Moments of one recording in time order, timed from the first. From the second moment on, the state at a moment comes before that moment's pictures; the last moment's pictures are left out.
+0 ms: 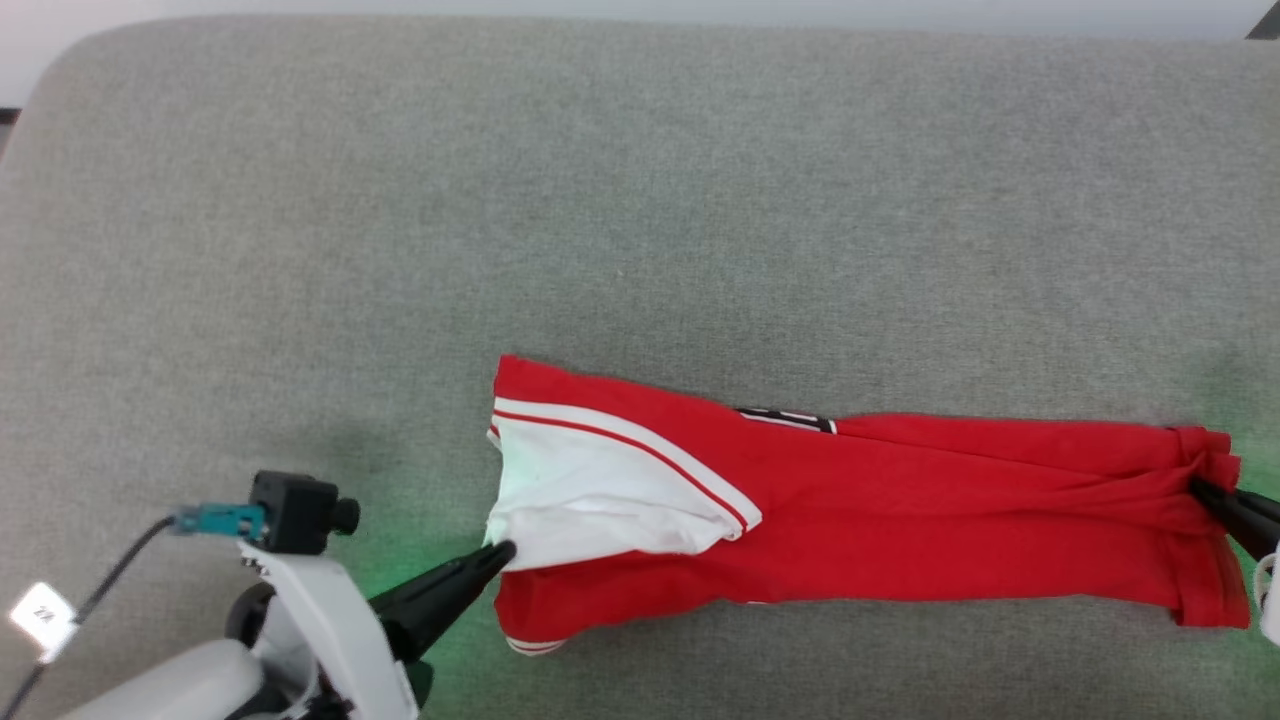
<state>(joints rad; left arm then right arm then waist) -0.58 0.92 -1.13 -0.03 -1.49 -0.11 -0.08 -0.23 -0.75 0.23 0.13 0.84 0.13 0.48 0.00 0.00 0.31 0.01</state>
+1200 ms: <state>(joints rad) -0.24 0.56 -0.60 0.19 -1.08 -0.04 -0.26 -0.03 -0.74 0.00 0.17 0.91 0.13 0.56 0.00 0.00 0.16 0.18</state>
